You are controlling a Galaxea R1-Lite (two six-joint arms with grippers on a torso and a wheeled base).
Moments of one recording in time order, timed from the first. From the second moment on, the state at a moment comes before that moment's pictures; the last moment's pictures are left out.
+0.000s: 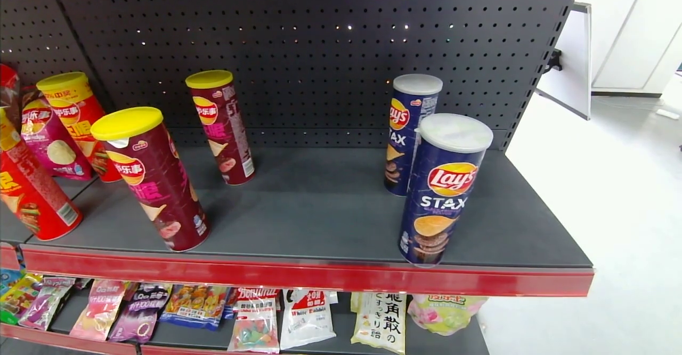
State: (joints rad) left arm -0.21 0.09 0.00 0.00 -0.01 0.00; right arm 0.02 0.16 -0.25 -0.01 0.03 0.12
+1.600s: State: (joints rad) left arm -0.21 0.09 0.00 0.00 -0.01 0.00; right arm 0.37 1.50 -0.61 -0.30 -0.04 0.09
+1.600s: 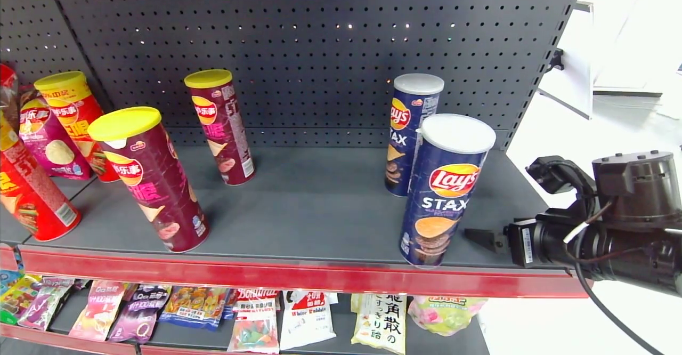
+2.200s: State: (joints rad) left arm -0.21 0.09 0.00 0.00 -0.01 0.00; right arm 0.45 1.54 -0.64 -0.31 -0.04 0.09
